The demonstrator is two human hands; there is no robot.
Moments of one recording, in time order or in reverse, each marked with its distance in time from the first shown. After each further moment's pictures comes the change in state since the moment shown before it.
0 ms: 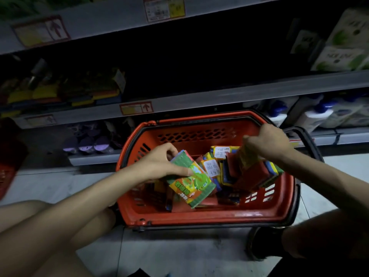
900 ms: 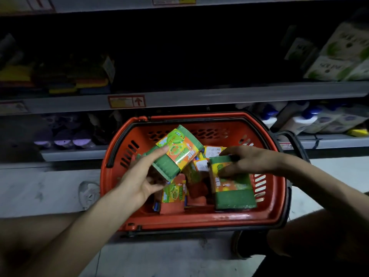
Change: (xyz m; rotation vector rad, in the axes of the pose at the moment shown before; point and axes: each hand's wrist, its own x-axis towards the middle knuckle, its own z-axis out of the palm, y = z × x) left_hand -0.019 -0.019 0.021 -1.118 0.172 -0.316; right_hand -0.023 -0.015 0.001 0.098 -0.739 -0.185
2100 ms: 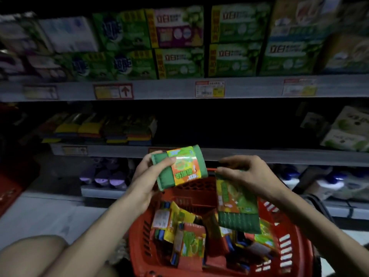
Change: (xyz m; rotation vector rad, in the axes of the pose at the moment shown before) left_hand -0.019 0.095 -0.015 0.054 0.066 0.443; right_hand -0.005 -0.079 -0.021 0.064 0.562 -0.534
